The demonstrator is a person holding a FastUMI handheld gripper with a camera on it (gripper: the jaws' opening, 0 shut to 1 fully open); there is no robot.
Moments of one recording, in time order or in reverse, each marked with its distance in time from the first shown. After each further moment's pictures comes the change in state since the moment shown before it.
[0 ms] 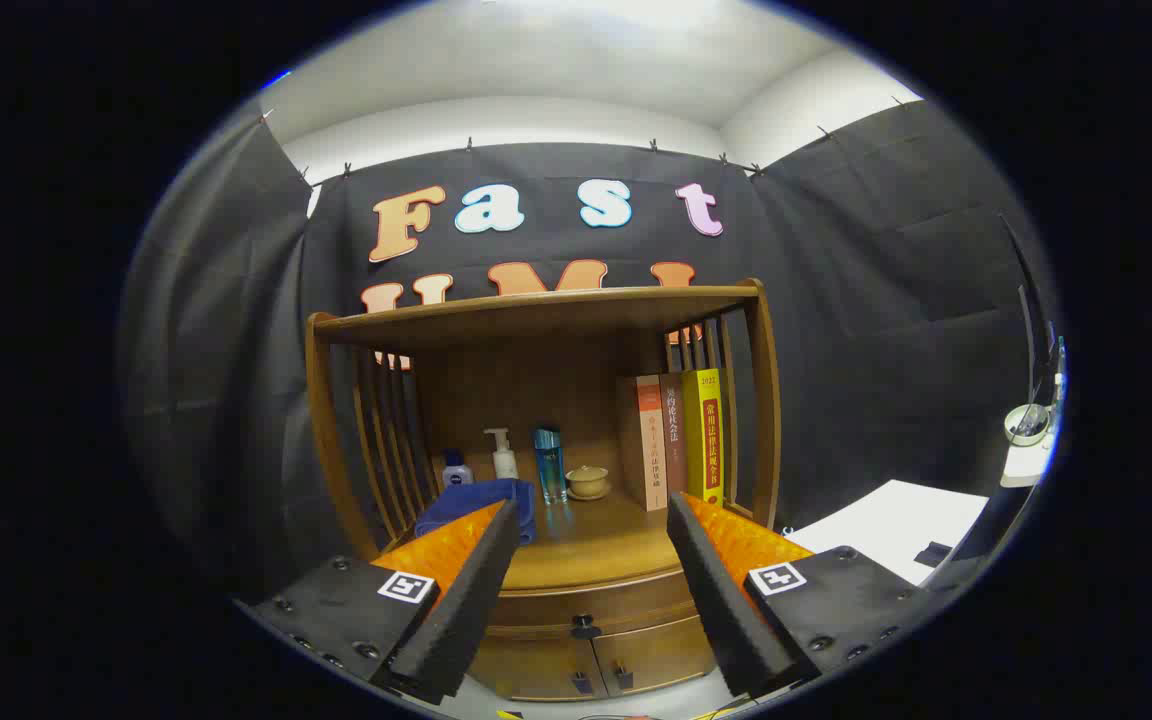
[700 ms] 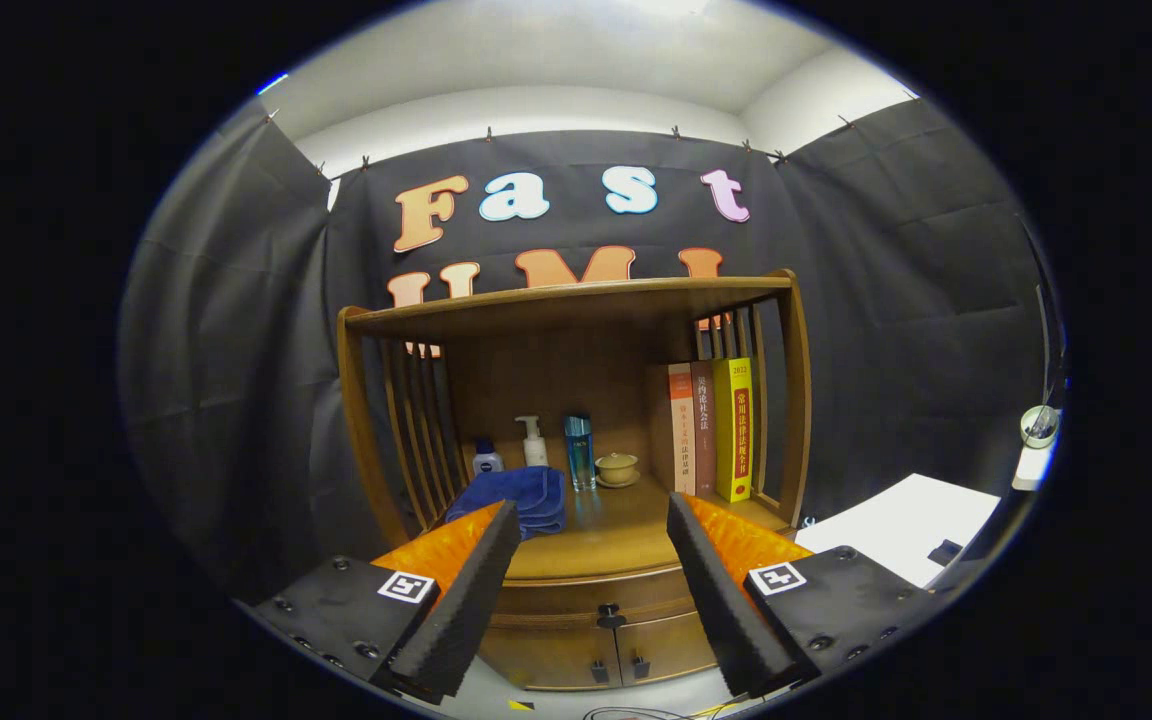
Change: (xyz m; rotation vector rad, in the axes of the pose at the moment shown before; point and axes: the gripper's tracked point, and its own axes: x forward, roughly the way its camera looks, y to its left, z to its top) arm -0.004 0.023 -0.006 0.007 0.049 0.076
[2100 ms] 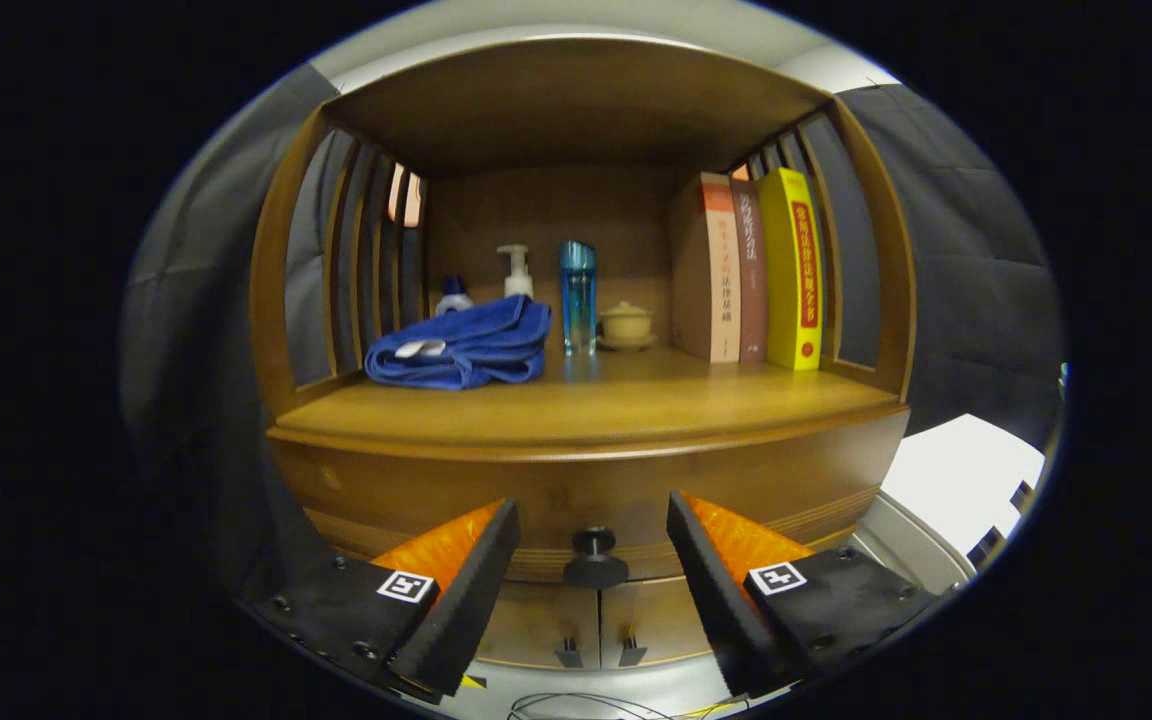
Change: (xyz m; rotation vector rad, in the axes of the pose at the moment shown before) arm 0.104 -0.019 -0.296 -0.082 0.249 0.052
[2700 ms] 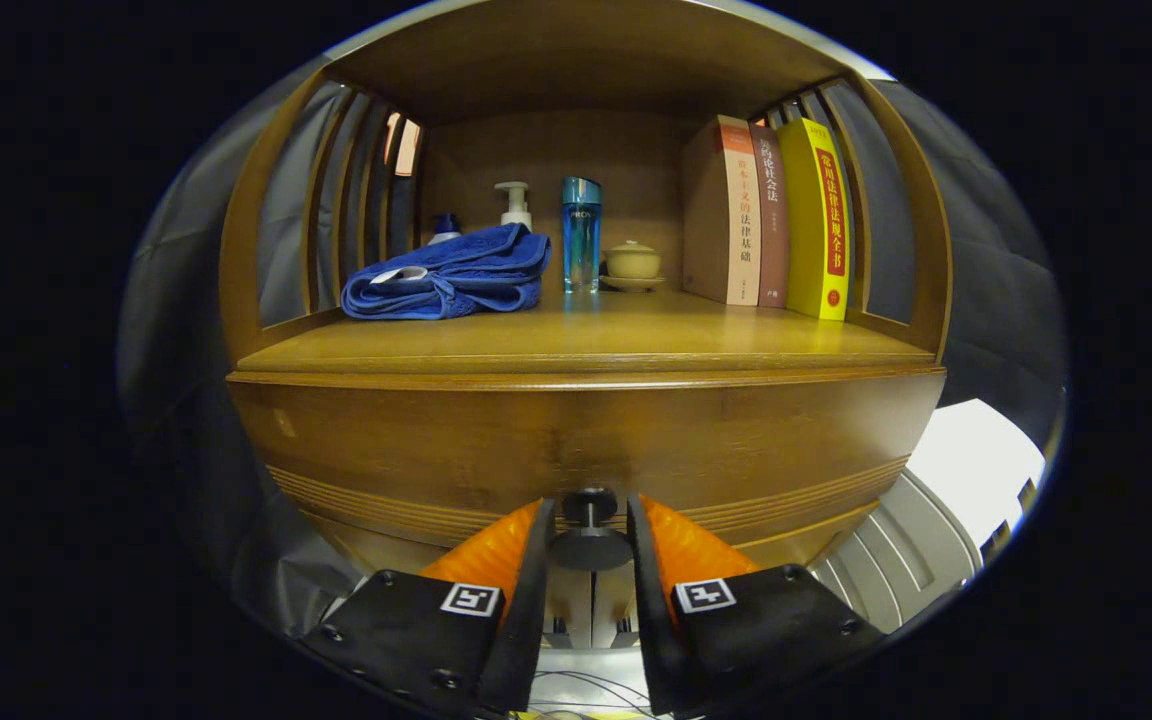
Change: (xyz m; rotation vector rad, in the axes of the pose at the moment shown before) arm 0.021 -0.004 -0.039 -0.014 0.102 0.007
